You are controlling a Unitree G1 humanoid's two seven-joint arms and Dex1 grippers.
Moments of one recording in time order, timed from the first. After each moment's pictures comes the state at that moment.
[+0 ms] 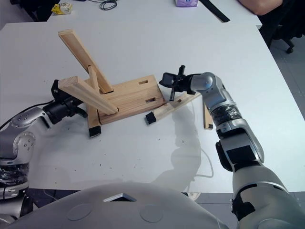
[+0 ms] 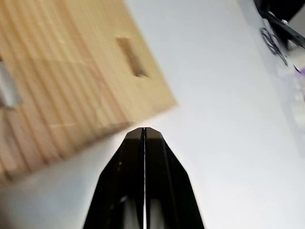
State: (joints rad) left arm 0.04 0.58 0.12 -0.34 -0.52 0.73 -0.51; right arm -0.67 -0.45 0.38 0.72 -0.25 -0.30 0.85
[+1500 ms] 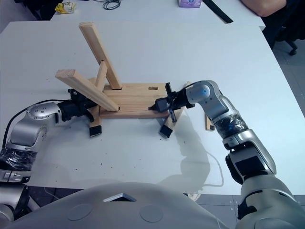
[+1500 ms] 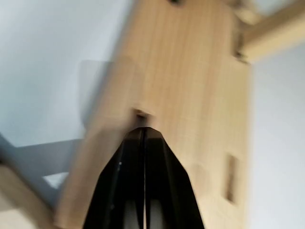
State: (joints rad) left arm -0.14 0.66 -0.13 -0.04 -0.28 0.50 -0.72; right arm -0.49 -0.60 0.47 0.26 -0.15 -0.29 1.22
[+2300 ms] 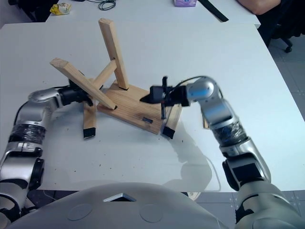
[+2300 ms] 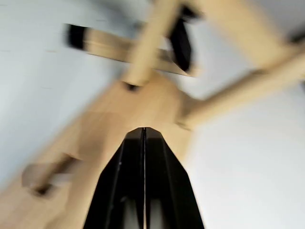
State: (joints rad) left arm -0.35 0.60 0.05 0.37 -0.29 0.33 -0.83; right arm -0.52 -0.55 0.31 0.08 0.01 0.04 1.14
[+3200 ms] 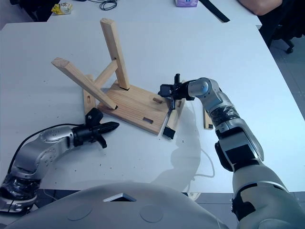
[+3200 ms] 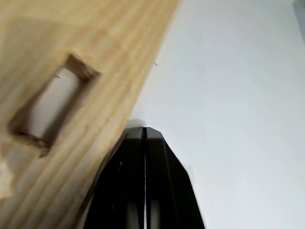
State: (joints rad) left arm 0.09 0.58 -0.16 -0.37 -0.44 0.77 -0.63; right arm -0.67 -0.48 0.44 0.76 -0.28 -0.40 1.00
